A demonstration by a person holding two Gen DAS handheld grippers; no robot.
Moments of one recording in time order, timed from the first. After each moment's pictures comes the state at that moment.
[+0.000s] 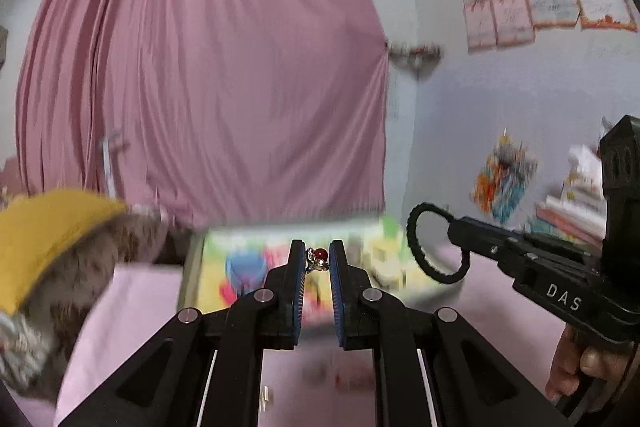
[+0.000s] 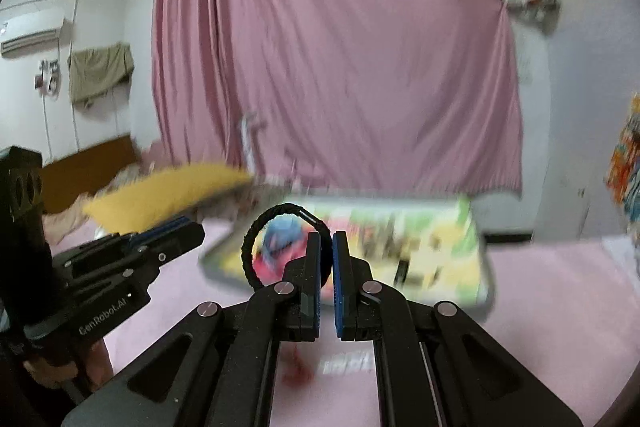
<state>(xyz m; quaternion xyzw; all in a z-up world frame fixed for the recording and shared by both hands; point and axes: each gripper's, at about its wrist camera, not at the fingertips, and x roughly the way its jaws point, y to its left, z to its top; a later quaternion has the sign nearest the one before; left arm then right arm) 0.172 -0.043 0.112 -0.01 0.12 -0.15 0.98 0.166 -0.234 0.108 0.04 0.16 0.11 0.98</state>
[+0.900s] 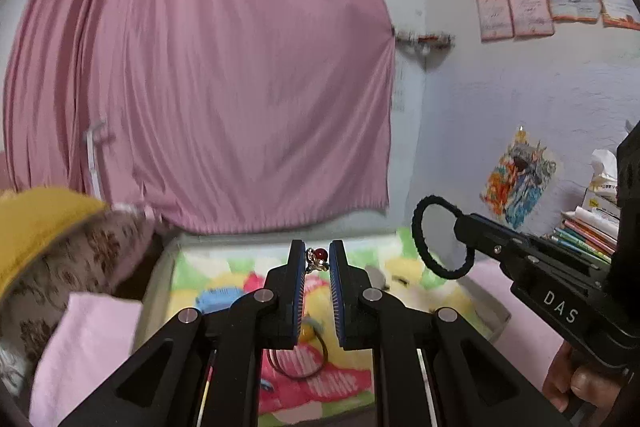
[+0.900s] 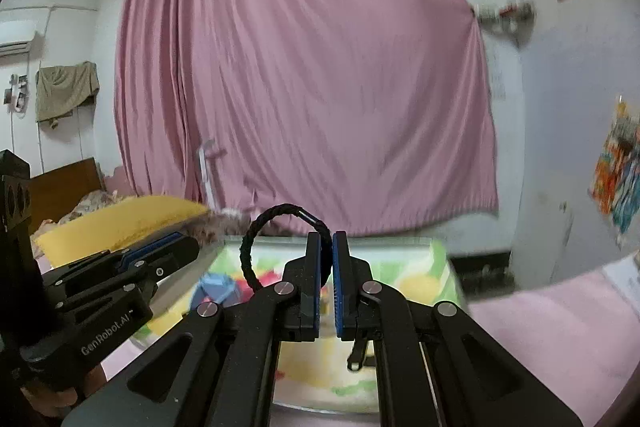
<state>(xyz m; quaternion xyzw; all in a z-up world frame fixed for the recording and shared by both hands) 0.275 -0.068 0.090 -0.02 0.17 -0.15 0.97 0.260 -0.245 0.094 0.06 0.15 0.05 0.99</state>
